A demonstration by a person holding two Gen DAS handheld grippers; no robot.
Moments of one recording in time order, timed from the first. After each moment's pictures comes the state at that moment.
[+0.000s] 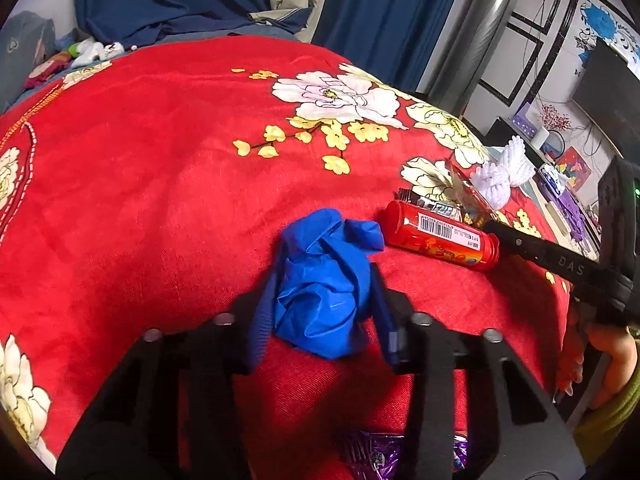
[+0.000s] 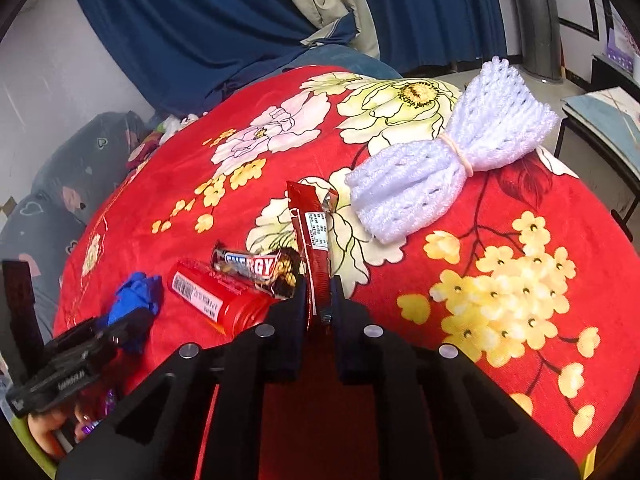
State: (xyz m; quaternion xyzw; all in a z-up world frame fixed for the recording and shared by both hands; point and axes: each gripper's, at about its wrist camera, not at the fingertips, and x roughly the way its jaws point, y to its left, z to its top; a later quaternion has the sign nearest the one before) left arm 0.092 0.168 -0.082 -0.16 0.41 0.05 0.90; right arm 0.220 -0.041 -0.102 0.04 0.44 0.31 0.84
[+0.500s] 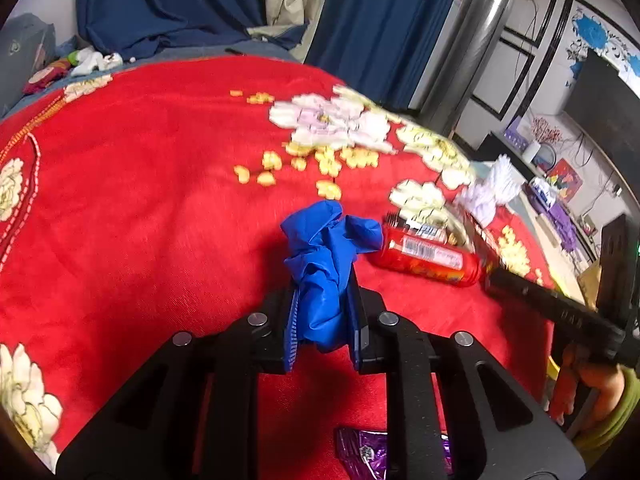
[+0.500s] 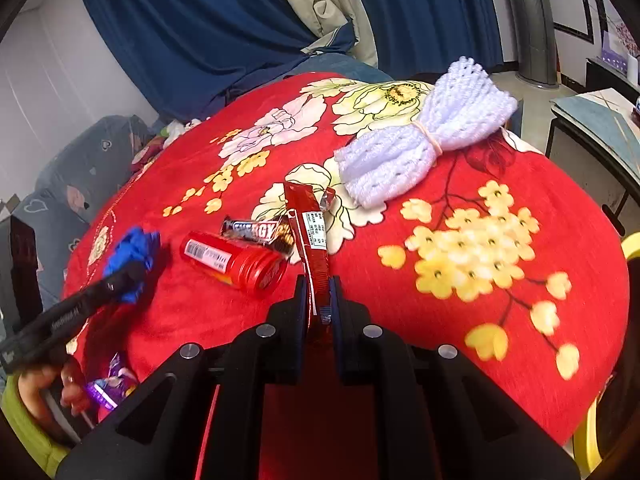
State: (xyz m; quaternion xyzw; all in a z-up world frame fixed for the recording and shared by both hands) left arm 0.085 0.172 -0.063 -0.16 0.37 0.04 0.91; right arm 0.189 -0.067 -0.098 0.05 0.42 0.31 0.85
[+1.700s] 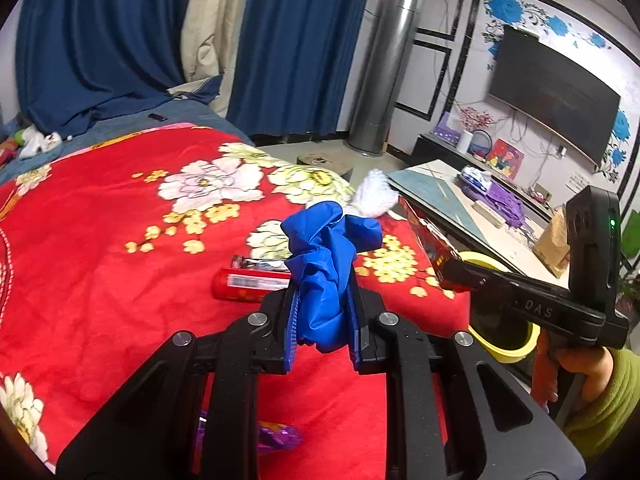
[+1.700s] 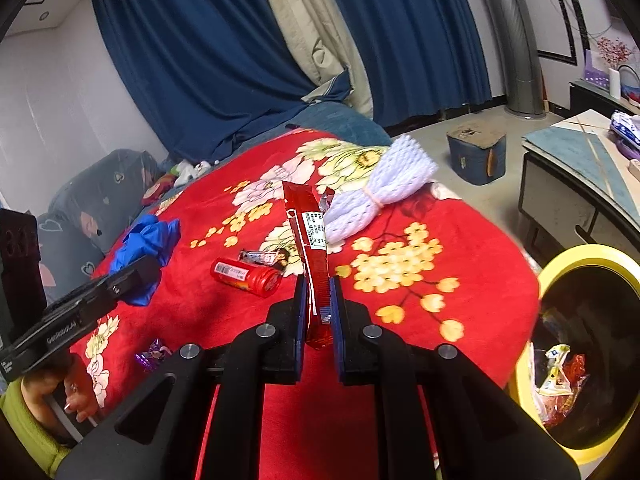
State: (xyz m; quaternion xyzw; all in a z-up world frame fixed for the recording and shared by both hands) left arm 0.069 0.063 -0.004 -0.09 0.30 -0.07 0.95; right arm 0.143 -0.143 -0.039 0.07 0.35 0.31 0.88
